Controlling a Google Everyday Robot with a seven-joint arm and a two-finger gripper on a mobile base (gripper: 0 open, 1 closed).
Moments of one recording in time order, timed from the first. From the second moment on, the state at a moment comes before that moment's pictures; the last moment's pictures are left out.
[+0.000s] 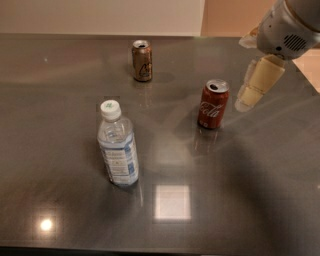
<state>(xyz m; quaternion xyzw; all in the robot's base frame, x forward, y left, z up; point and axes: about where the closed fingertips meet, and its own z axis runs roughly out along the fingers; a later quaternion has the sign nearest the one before) 0.528 -0.175 0.979 -0.61 0.75 0.03 0.23</state>
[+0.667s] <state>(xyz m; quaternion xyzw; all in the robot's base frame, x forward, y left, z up) 0.550 -0.157 0.952 -0.62 0.75 0.07 0.21</state>
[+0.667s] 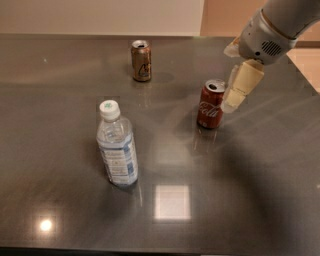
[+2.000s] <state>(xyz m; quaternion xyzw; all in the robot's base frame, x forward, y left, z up) 0.568 -0.153 0.910 -0.60 0.77 0.11 0.20</state>
